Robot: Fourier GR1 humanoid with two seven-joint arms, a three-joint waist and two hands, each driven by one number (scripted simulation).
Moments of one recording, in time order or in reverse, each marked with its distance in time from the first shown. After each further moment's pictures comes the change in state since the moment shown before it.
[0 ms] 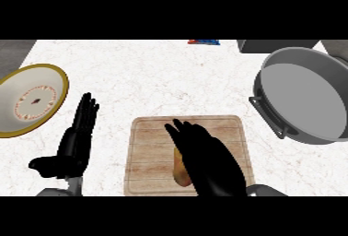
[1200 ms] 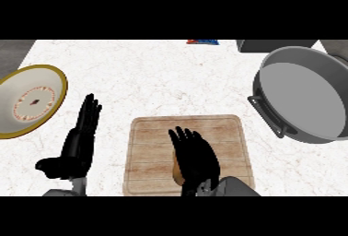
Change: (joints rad) left arm 0.010 -0.061 0.033 0.003 -0.067 -0.030 0.003; right arm 0.129 0.181 -0.036 0.320 0.200 0.110 -0.099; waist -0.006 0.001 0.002
